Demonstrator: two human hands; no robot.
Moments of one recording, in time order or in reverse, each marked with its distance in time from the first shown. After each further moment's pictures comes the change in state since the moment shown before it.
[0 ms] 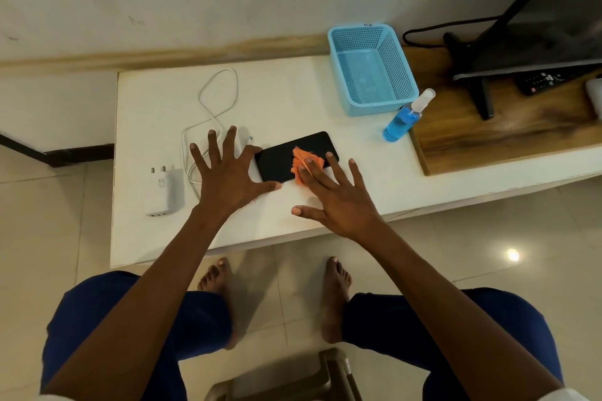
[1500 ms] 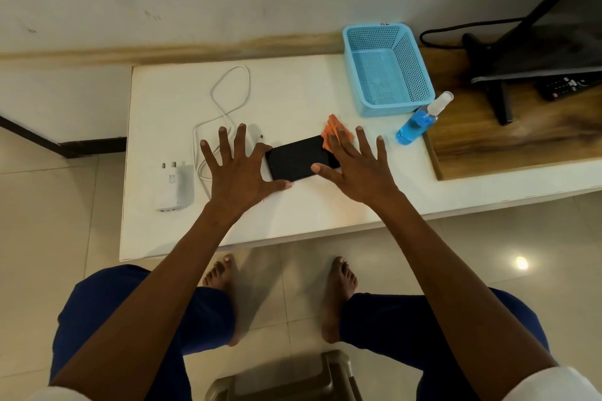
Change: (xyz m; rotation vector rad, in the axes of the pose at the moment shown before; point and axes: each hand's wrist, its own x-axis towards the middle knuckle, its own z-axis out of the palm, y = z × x) left_hand 0.000 0.008 -0.002 0.037 0.012 -0.016; right_hand 0.034 0.029 -0.034 0.007 0.005 0.178
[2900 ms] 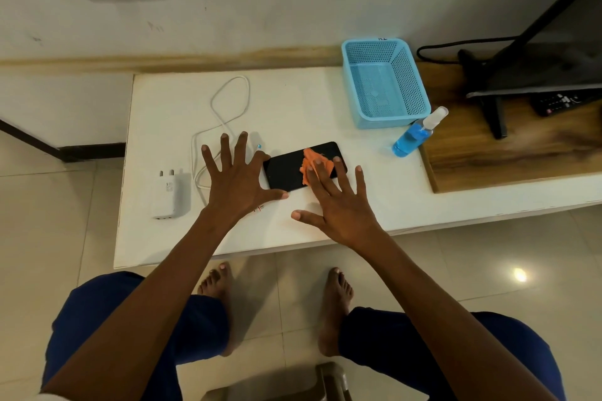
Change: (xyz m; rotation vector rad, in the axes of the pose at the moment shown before) left_hand 0.006 0.004 -0.009 0.064 -0.112 0.009; right_hand -0.024 -0.023 0.040 -0.022 0.044 -0.148
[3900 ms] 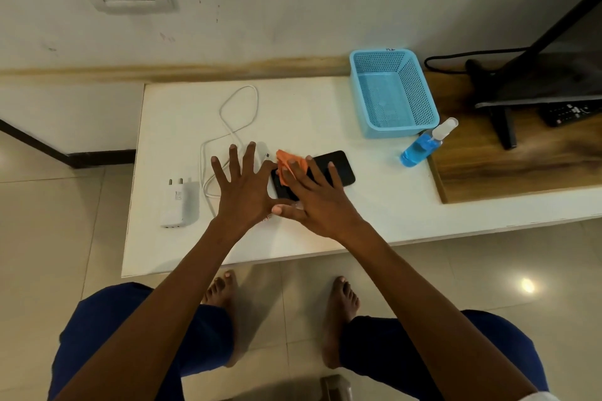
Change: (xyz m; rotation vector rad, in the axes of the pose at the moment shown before) left_hand -0.002 -0.006 0.008 -0.077 0.055 0.009; right_hand 0.042 -0.036 -0.019 0.129 -0.001 -0.179
